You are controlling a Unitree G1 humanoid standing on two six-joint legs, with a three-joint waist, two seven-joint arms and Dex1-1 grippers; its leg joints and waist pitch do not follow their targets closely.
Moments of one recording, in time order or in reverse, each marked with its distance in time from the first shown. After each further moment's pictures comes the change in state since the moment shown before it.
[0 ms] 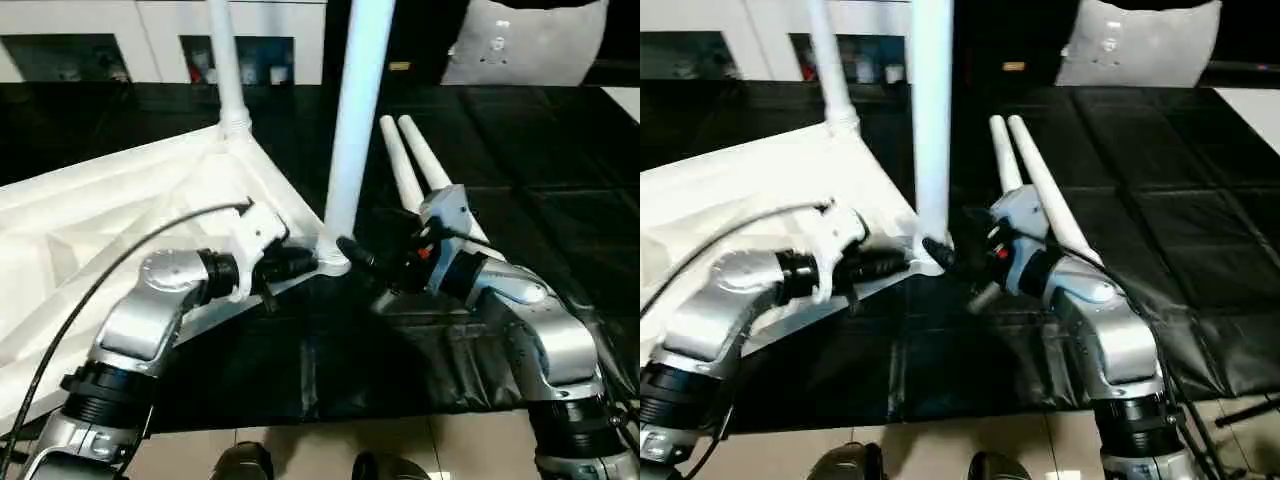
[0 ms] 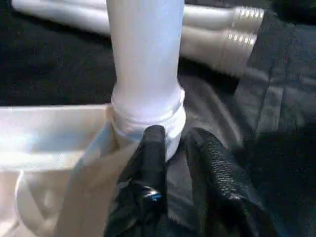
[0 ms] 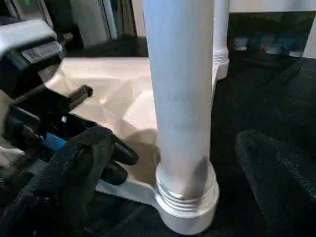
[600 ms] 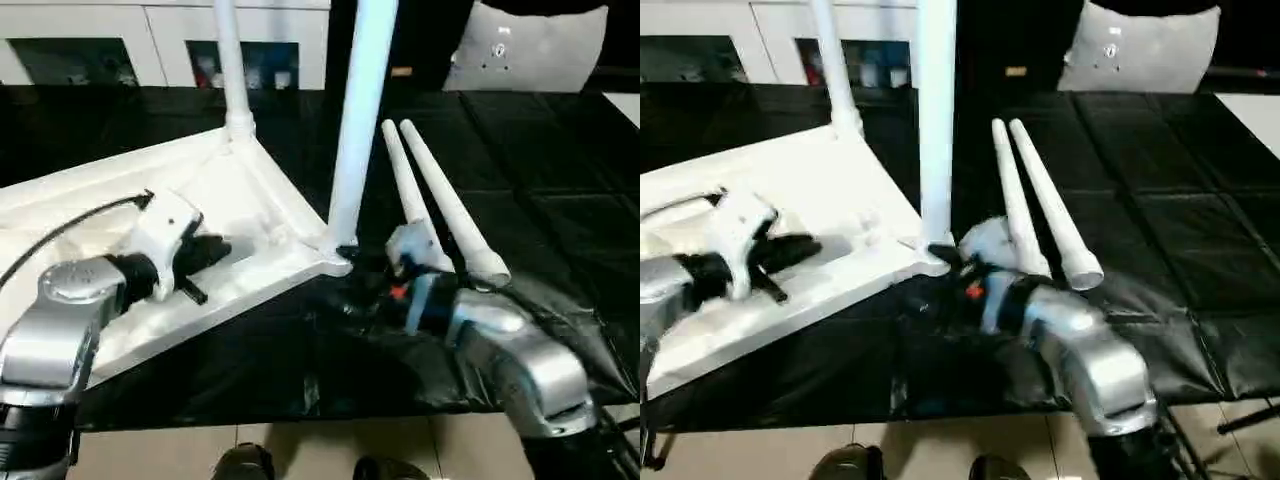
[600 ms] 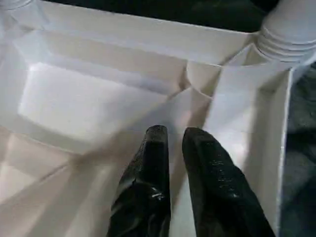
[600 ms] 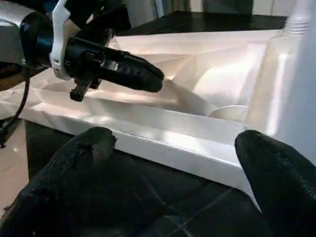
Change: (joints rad) left arm 0.144 0.149 0.189 -0.239 0.060 0.298 0.208; right arm 0.090 -0.006 0.162 -0.114 0.005 0.087 -0.006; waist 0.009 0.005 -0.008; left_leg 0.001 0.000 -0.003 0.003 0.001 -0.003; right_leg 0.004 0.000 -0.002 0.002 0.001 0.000
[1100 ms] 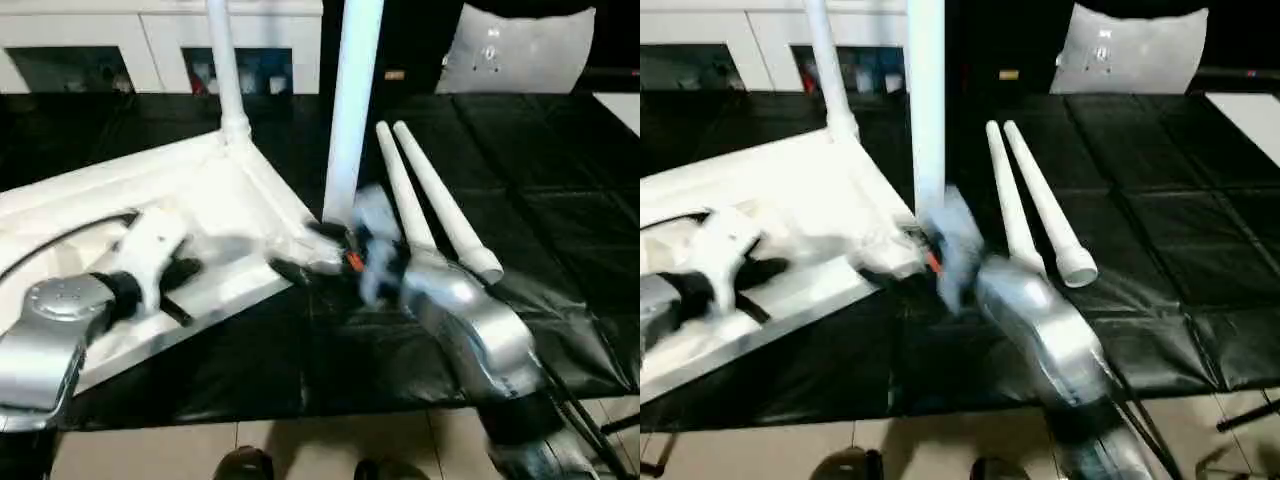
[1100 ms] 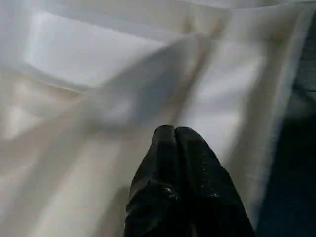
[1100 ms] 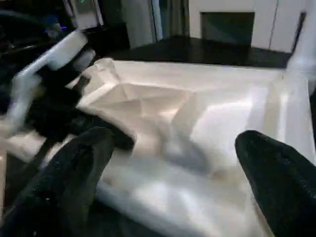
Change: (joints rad) left arm 0.084 0.068 -0.006 -0.162 -0.051 0.203 -0.010; right arm -0.270 0.126 0.047 0.263 -0.047 -0.067 -0.064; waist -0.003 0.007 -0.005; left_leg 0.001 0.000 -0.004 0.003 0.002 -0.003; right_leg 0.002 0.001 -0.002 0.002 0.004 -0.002
